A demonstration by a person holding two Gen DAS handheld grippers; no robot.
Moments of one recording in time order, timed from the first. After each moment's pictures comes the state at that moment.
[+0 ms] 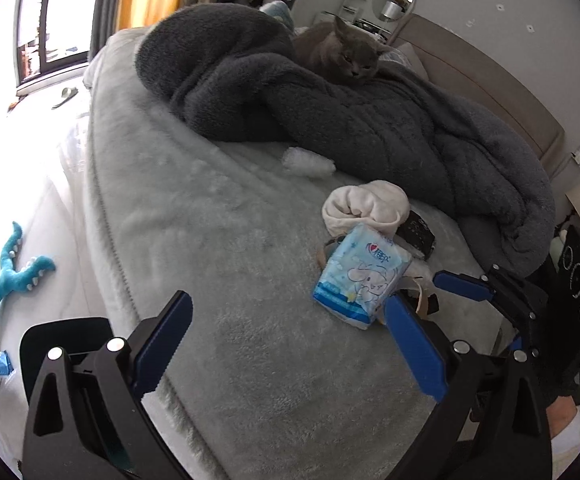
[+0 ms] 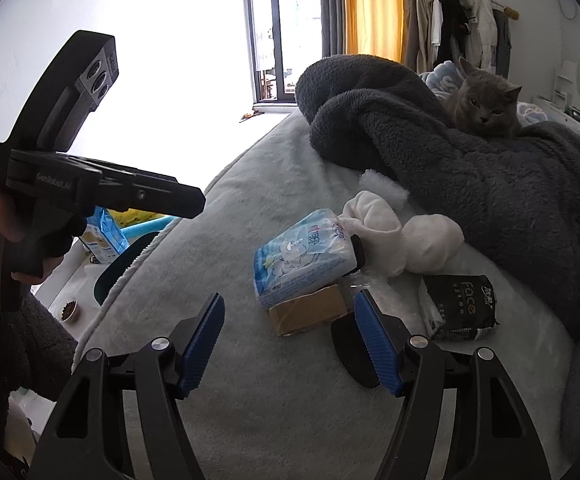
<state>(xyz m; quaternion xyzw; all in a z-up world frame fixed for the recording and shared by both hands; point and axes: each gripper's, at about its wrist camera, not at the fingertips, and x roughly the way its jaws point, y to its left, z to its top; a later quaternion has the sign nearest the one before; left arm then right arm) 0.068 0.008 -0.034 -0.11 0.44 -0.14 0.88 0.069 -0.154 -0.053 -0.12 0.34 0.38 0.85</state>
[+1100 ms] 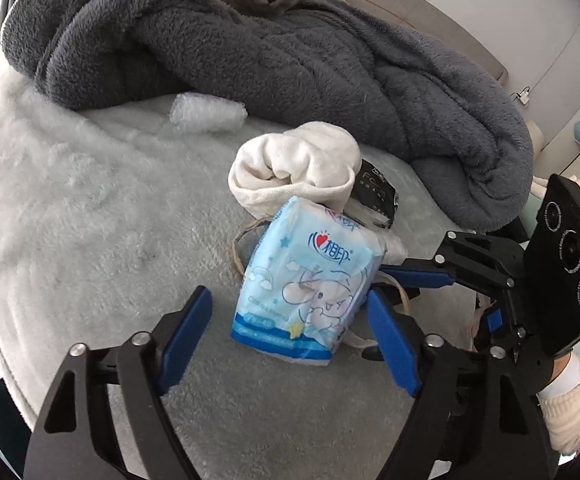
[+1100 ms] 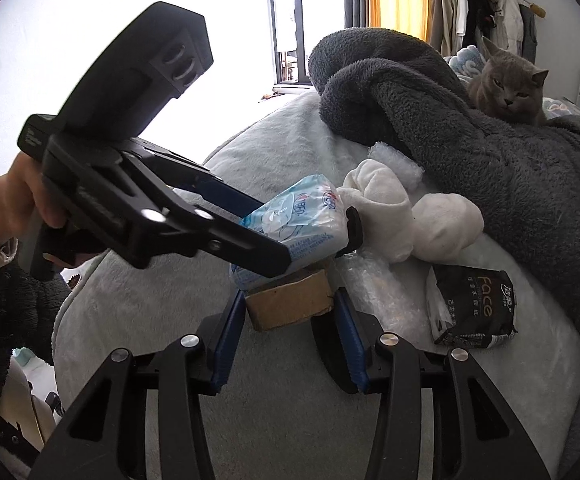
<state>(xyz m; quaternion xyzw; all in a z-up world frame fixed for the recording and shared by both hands) 0.119 -0.044 -0.084 -0.08 0.49 -0.28 0.82 0.086 -0.161 -0.076 -0.15 0.36 0.41 0.83</state>
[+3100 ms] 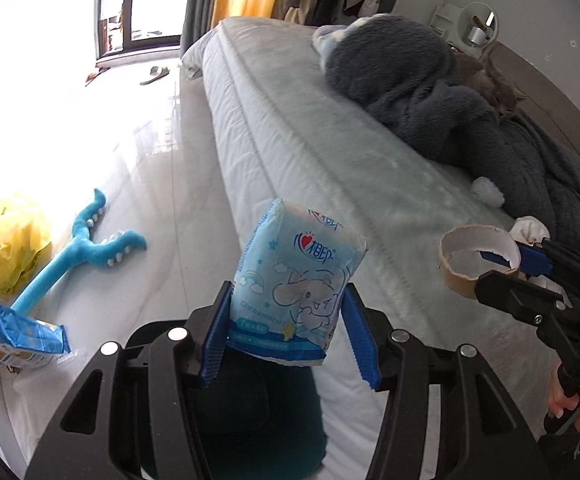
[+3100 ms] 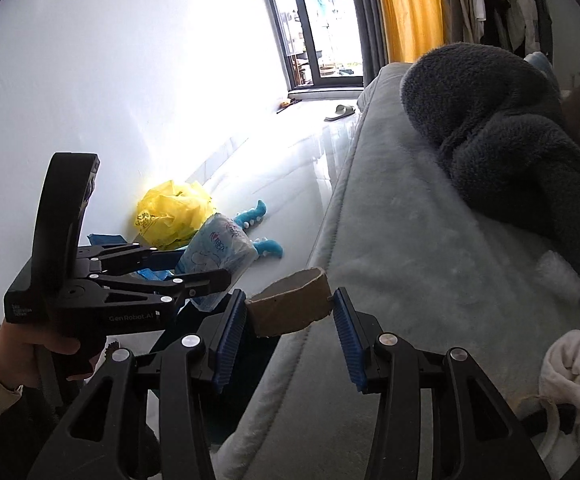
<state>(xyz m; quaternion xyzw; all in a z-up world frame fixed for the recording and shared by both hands) 0.057 0.197 -0.083 -0.13 0.45 0.01 0.89 0.114 0.049 -0.053 -0.08 0.39 0.42 0.81</state>
